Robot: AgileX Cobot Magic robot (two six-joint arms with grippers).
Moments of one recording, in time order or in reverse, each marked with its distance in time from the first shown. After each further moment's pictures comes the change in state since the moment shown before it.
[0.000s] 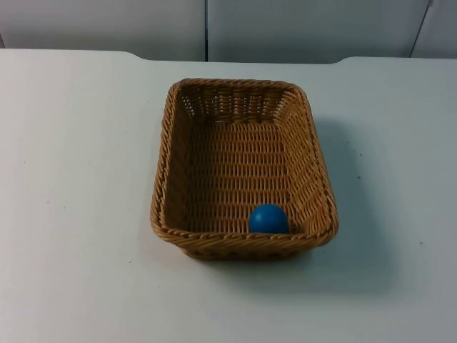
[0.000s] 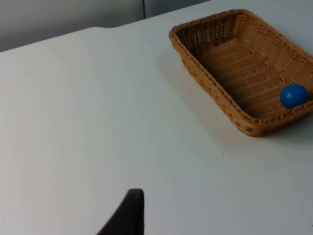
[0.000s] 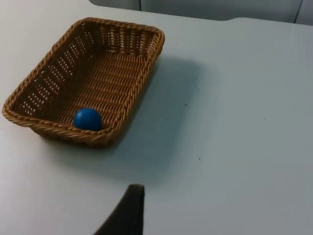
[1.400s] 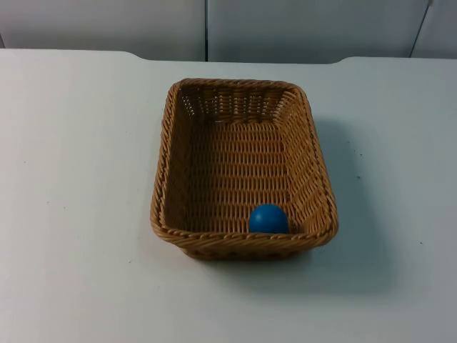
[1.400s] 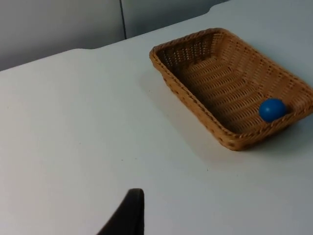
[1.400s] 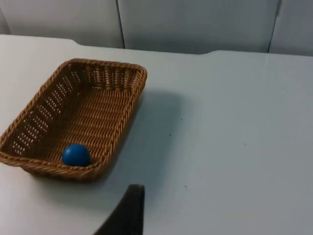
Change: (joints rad) right arm 0.000 0.000 -0.059 -0.056 -0.018 0.073; left arm 0.000 0.011 -0.017 -0.057 -0.035 0.056
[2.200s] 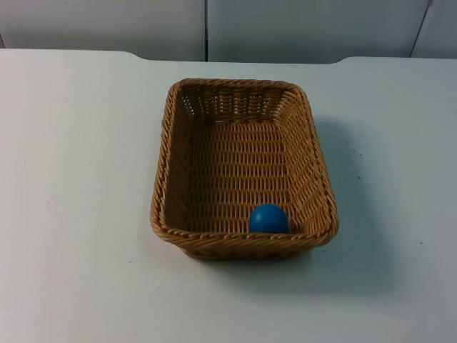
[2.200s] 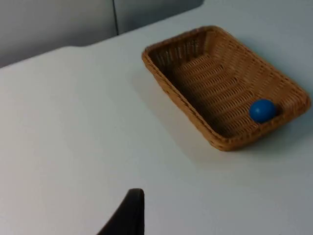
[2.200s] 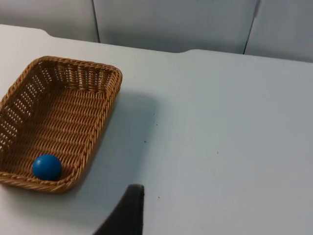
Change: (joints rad) right arm -0.002 0.230 -0.132 -0.075 -0.036 0.002; left arm 0.000 0.201 -0.089 -0.070 -0.014 0.040
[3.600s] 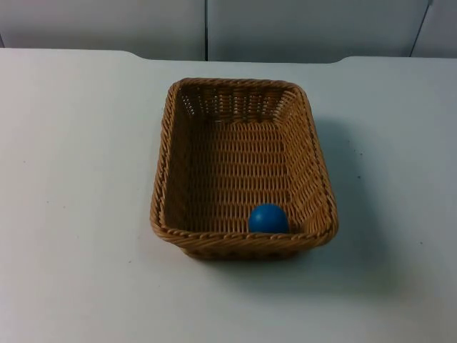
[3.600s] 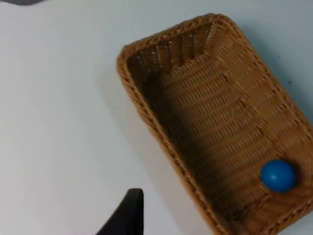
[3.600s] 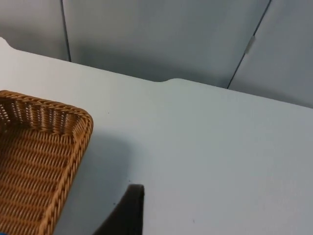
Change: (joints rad) right arm 0.000 0.742 -0.424 -0.115 -0.196 0.018; left arm 0.000 1.106 -0.583 -0.027 -0.224 -0.036
